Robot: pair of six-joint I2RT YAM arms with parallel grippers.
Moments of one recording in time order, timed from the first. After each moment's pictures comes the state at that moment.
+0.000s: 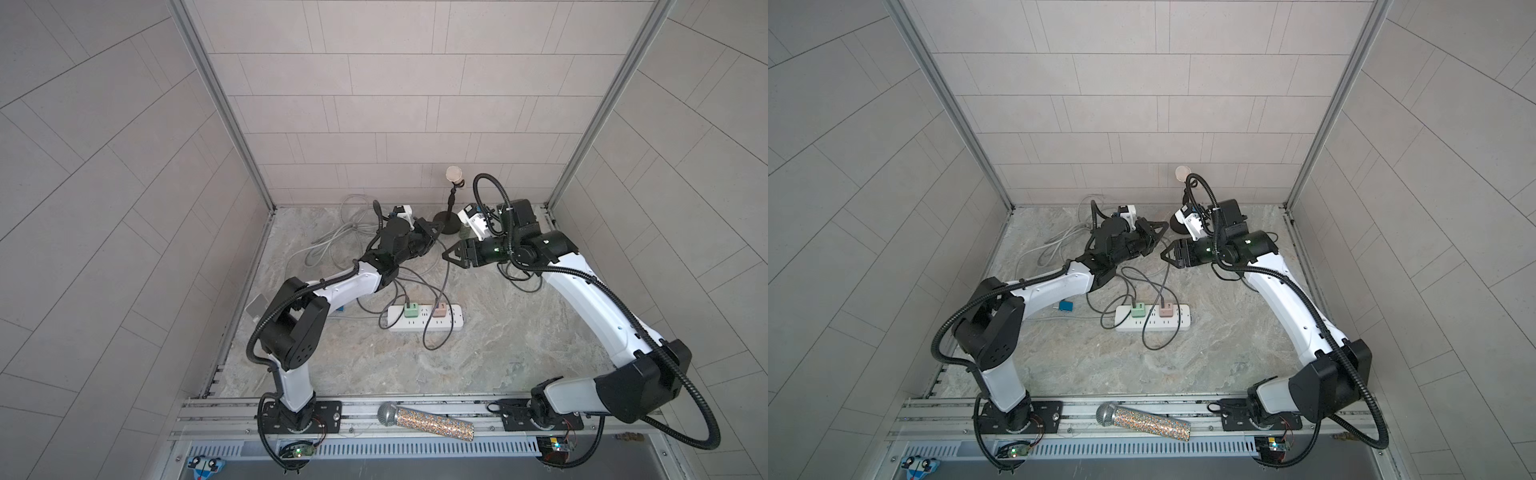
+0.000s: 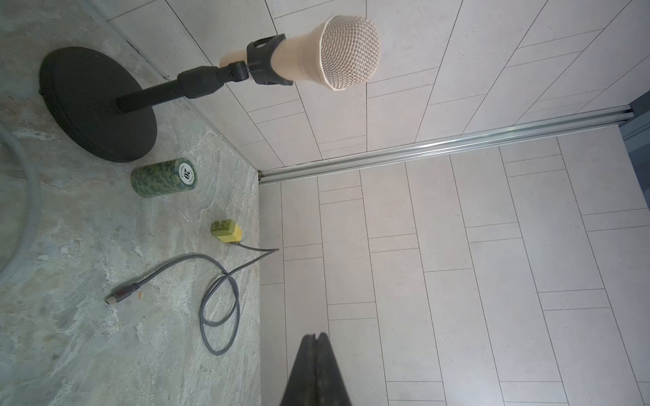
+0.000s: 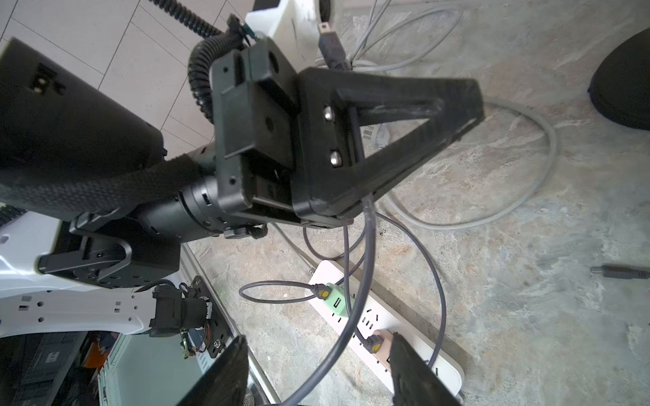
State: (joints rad) left arm -0.65 1.80 1.23 0.49 0.19 -1.34; right arm 0.31 1.39 1.41 -0.79 -0.62 0.19
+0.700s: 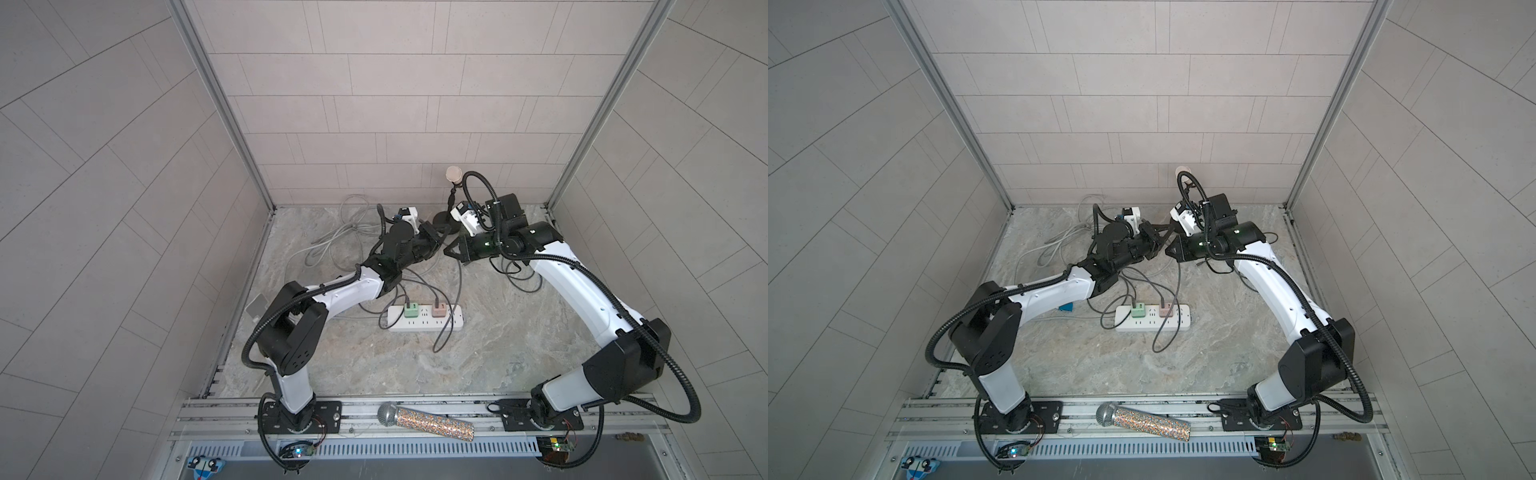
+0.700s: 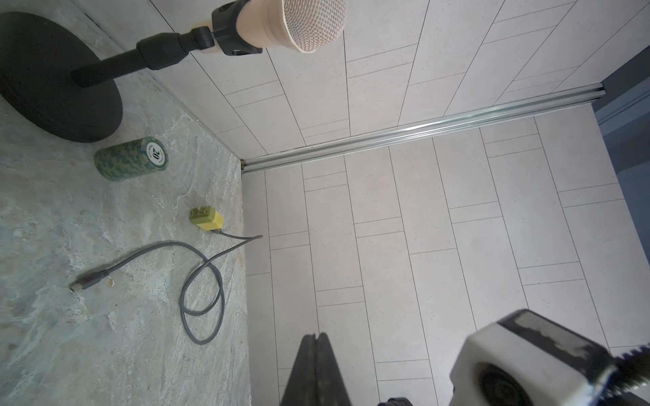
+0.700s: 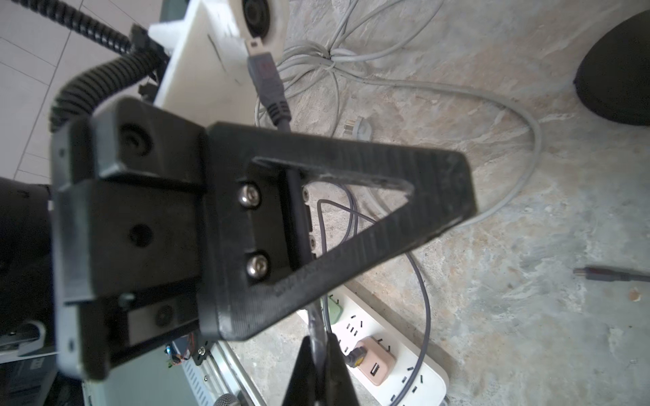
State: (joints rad) left arm -0.71 1.77 1.20 0.54 0.19 -1.33; right arm 0.34 1.50 1.49 -0.84 -0.55 0.16
